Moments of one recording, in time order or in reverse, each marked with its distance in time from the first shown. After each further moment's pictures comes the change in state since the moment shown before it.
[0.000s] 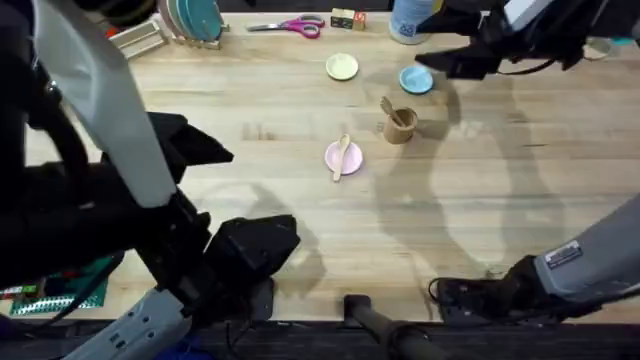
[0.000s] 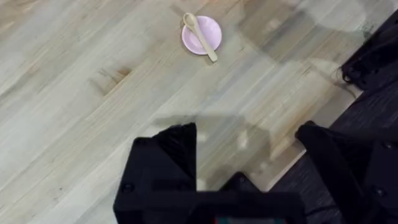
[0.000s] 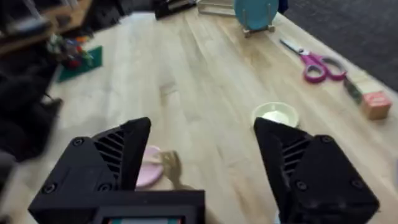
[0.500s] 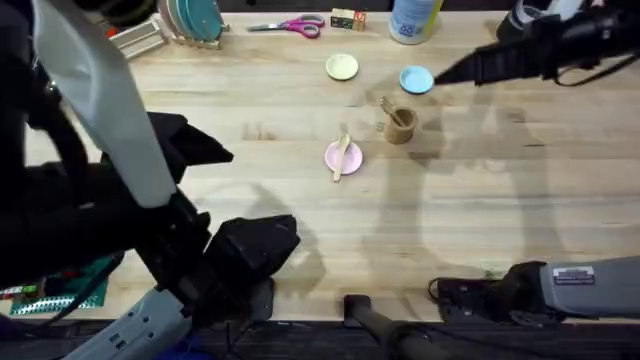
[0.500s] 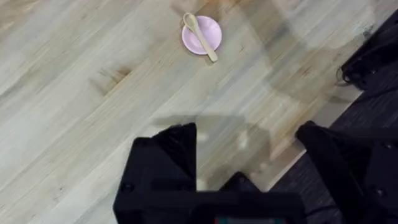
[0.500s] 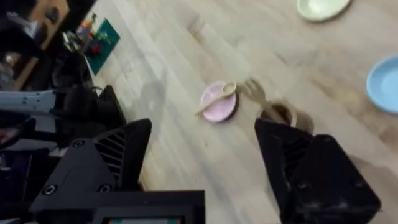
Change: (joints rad) left arm 0.000 0.000 0.000 0.000 0.000 0.000; right arm 0.000 -0.326 0.010 -0.609 0.389 0.205
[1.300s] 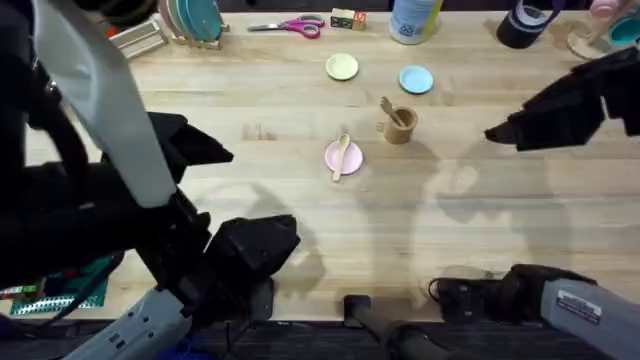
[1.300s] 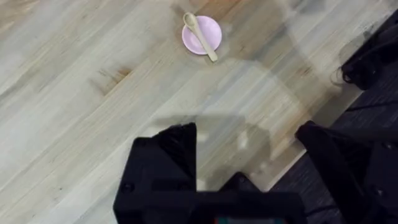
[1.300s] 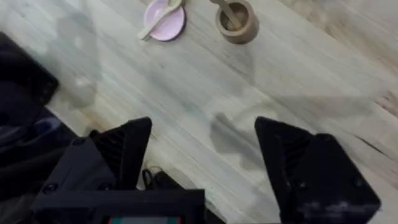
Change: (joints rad) left arm 0.000 0.000 0.000 0.000 0.000 0.000; right arm 0.000 -0.408 0.001 -0.215 0.516 0.105
